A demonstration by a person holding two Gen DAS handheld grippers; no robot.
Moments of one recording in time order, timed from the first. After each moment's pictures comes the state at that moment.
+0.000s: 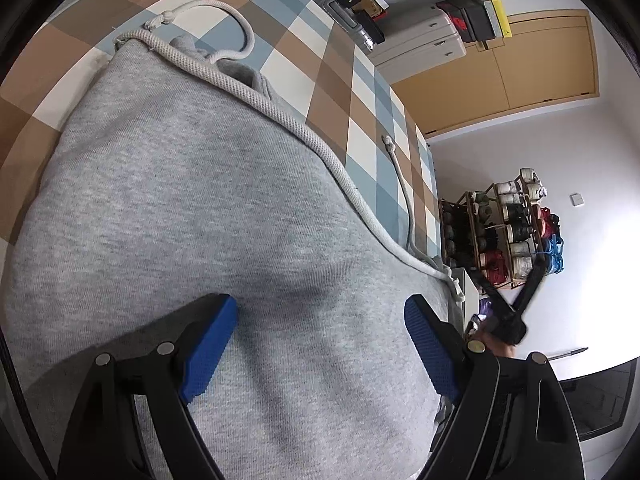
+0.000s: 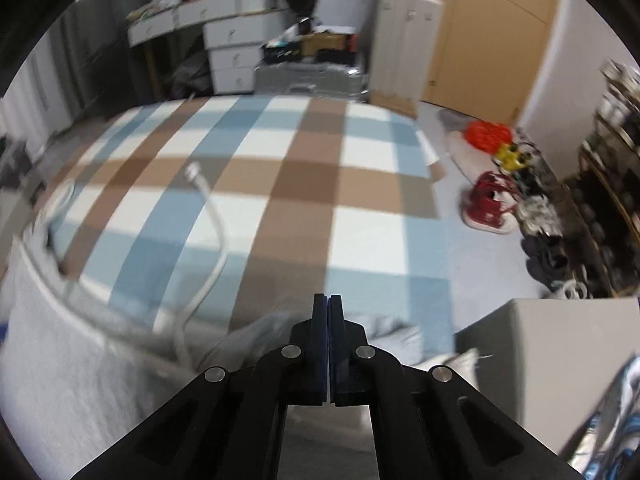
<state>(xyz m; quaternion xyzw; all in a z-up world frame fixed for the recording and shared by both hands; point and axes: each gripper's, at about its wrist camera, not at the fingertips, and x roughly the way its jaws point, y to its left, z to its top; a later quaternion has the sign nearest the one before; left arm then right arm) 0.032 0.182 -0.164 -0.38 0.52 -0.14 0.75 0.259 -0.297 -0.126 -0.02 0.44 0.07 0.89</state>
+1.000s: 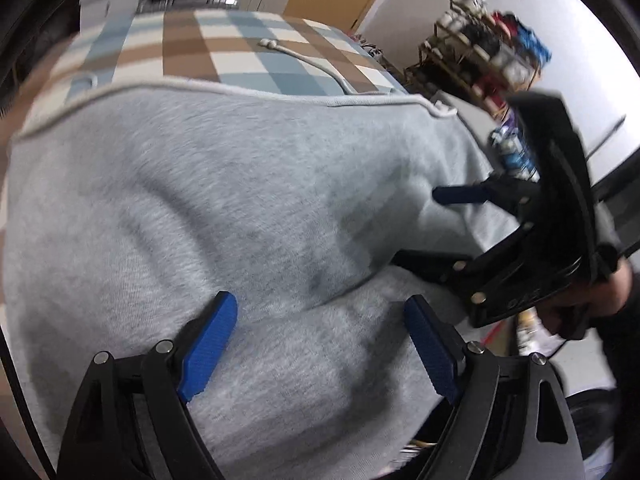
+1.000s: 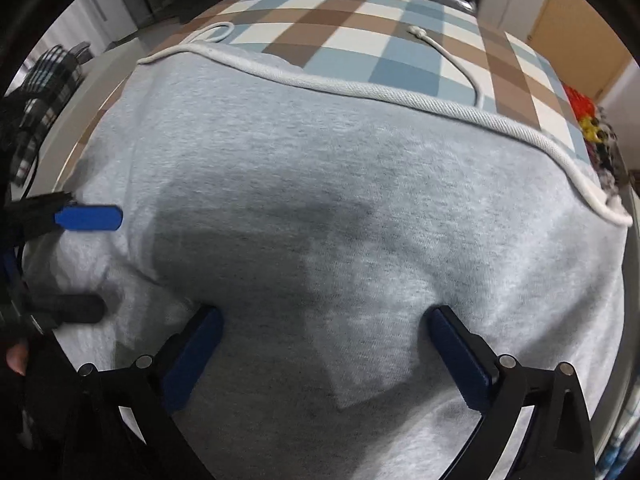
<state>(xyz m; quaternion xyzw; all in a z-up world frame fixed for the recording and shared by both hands) -0.024 0.076 -0.151 -0.05 0.53 -0.27 0.80 0.129 -0.126 -0.167 -0.09 0.59 0.19 0.78</state>
